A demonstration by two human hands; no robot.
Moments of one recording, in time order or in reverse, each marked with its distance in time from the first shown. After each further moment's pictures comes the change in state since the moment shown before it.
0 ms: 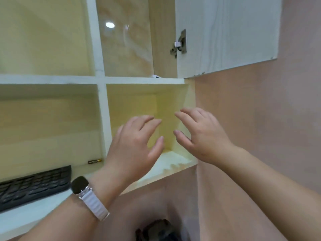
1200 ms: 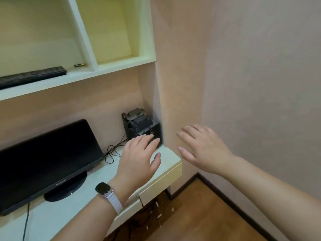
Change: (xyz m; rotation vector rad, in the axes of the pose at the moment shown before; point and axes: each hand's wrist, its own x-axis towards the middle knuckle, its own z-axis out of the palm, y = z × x) left_hand -0.319 0.218 -0.097 -0.030 -0.566 -0.075; right_hand -0.346 -0.124 -0.226 0.014 -0.668 0.099
